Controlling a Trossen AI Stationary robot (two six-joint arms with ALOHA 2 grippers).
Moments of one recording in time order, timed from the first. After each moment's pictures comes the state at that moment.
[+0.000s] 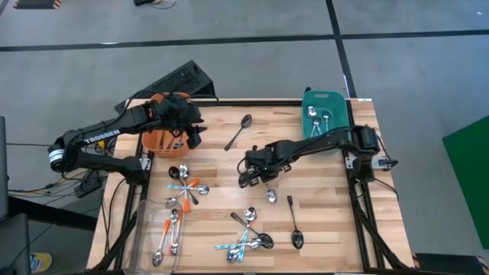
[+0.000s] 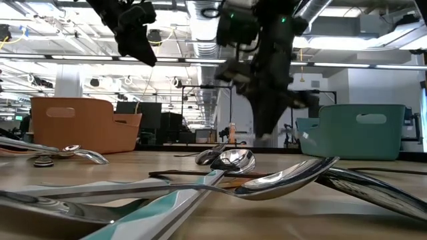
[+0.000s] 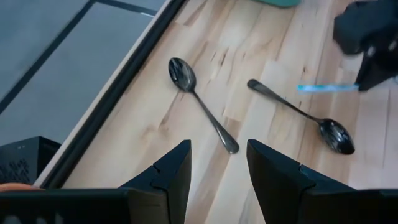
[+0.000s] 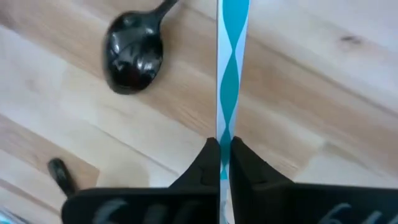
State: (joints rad) left arm 0.45 1.10 1.04 -0.69 -0.01 0.05; right arm 0.00 1.90 1.36 -0.79 -0.10 1.14
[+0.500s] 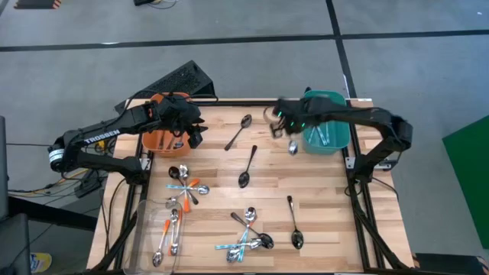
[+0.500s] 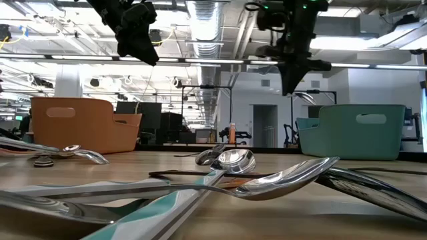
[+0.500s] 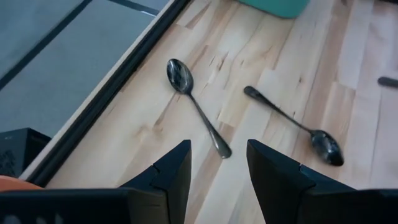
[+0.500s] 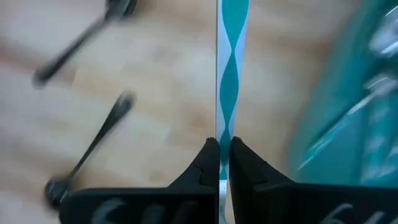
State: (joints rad) left arm 0.44 1.10 1.04 -0.68 -0.01 -0.03; right arm -0.35 1.56 1.36 -1.06 0.18 0.88
